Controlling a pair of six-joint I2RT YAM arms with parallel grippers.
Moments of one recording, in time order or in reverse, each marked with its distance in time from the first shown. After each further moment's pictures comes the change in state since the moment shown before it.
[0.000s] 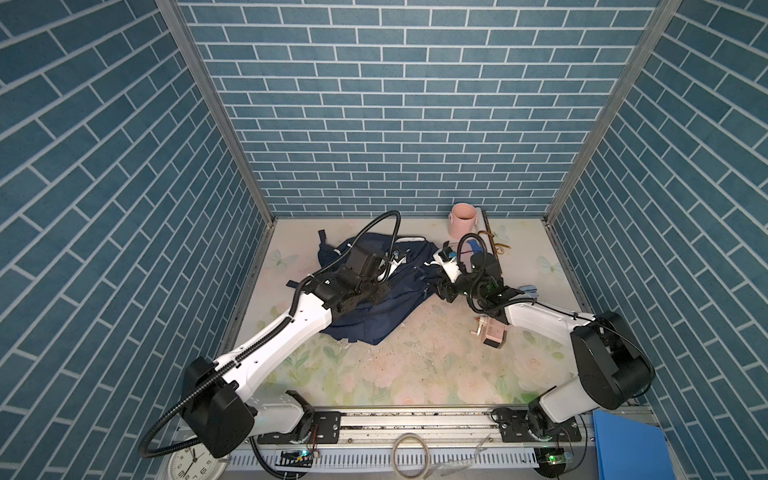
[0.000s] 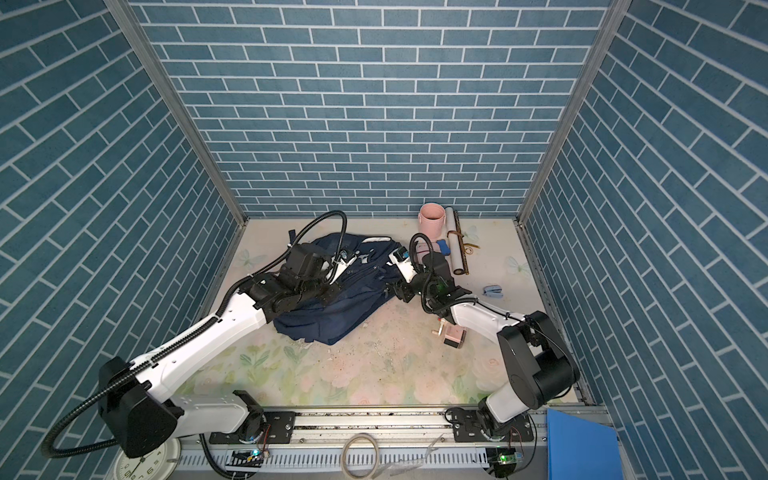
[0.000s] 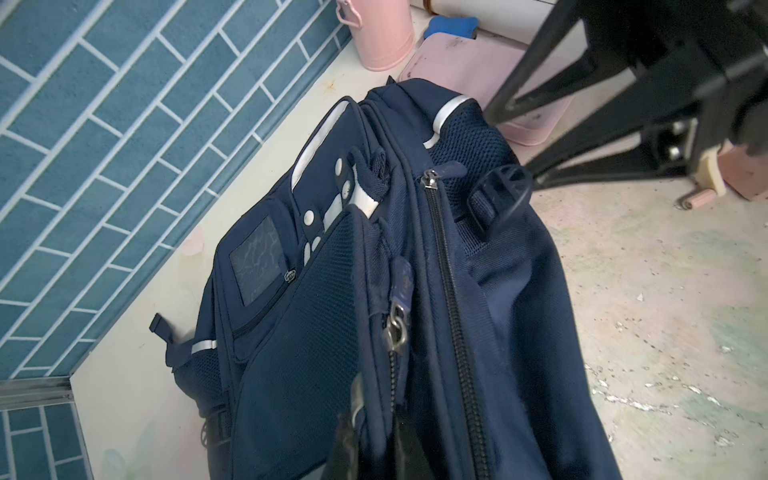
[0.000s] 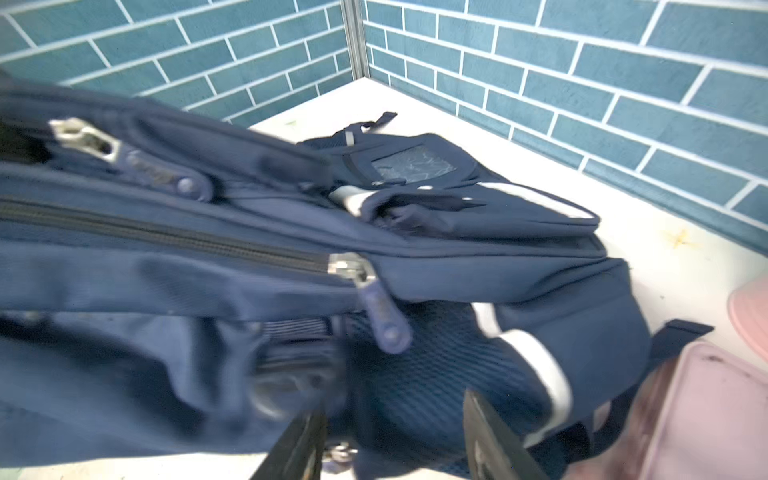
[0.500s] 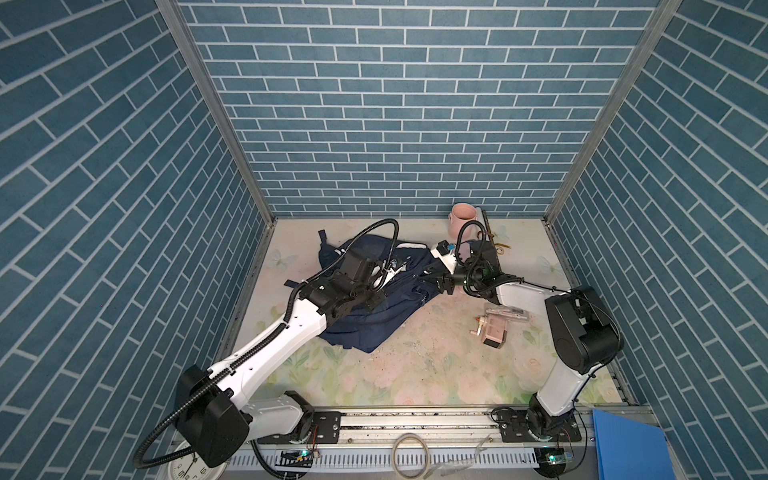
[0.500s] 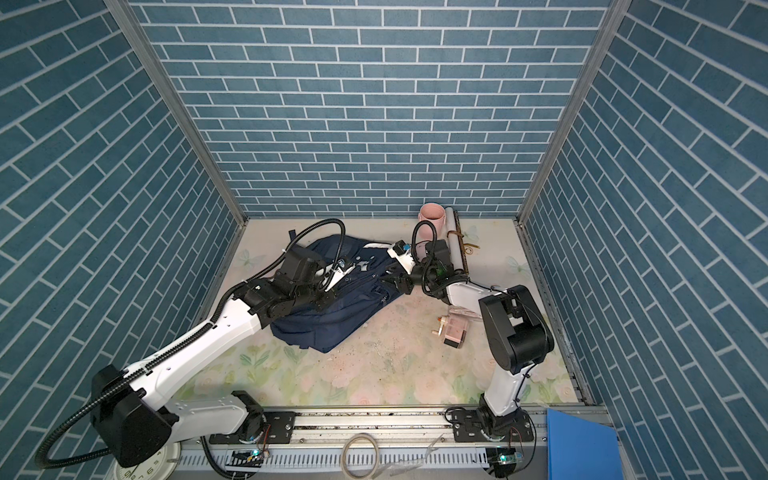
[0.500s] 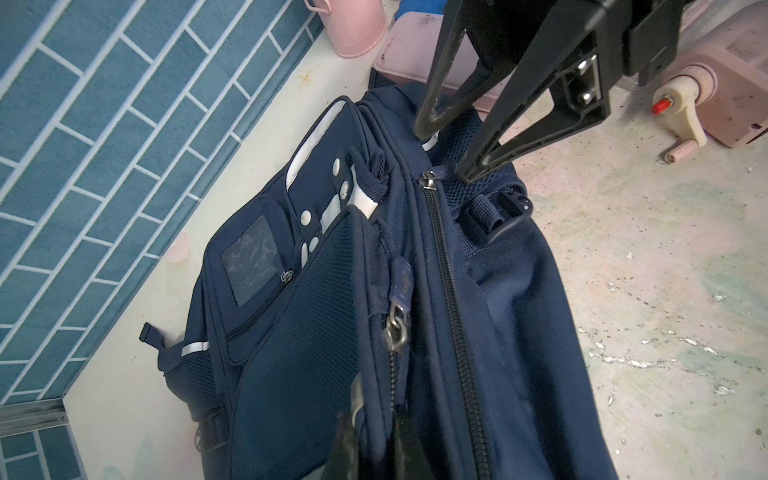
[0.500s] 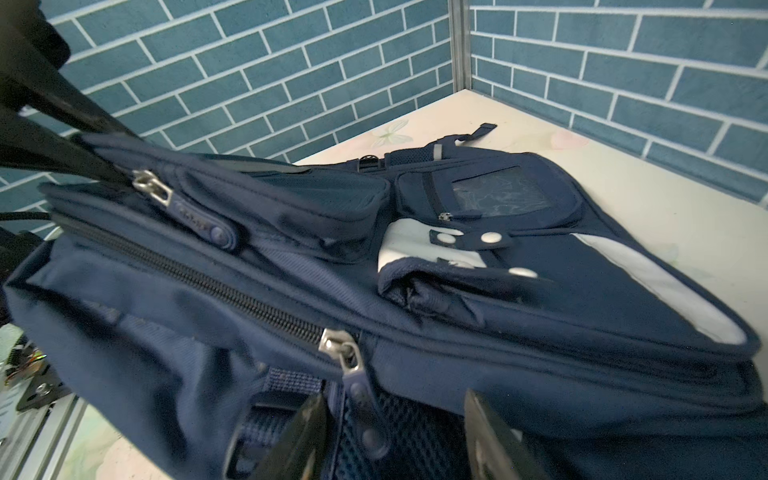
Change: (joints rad) left arm 0.034 -0.040 -0.054 0.004 0.049 0.080; right arm -0.050 0.236 0.151 0.039 -0.383 -0.014
